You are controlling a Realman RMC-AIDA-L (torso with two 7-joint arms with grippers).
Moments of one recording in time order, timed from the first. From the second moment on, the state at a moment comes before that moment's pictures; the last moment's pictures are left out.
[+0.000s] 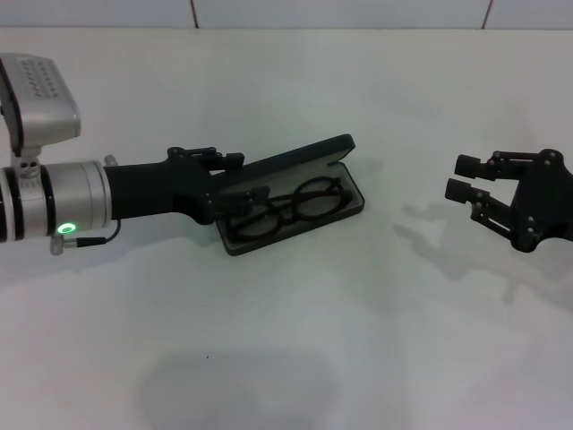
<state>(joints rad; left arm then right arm) -0.52 -2.07 0.81 0.55 1.90 1.33 -1.28 0.45 1.92 -1.40 -0.43 -1.08 -1.47 0.90</state>
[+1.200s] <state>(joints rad) -0.67 -2.08 0.84 0.62 2.08 1.19 -1.65 0.43 1.96 -1.41 -0.44 -1.10 -1.48 0.85</state>
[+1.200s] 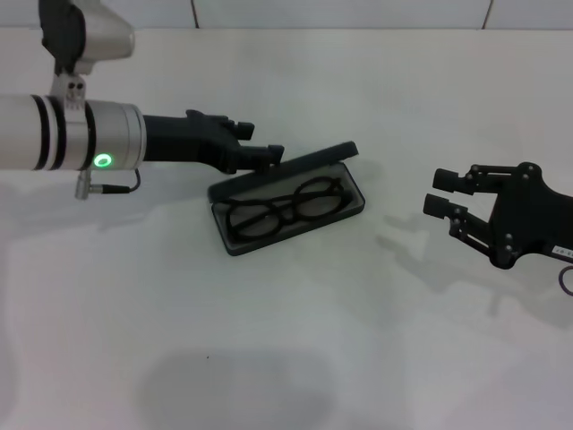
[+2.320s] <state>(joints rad) -0.32 -2.04 0.93 0.58 1.68 1.82 -0.89 0.53 2.03 -1.52 -0.42 -1.13 -1.50 0.80</state>
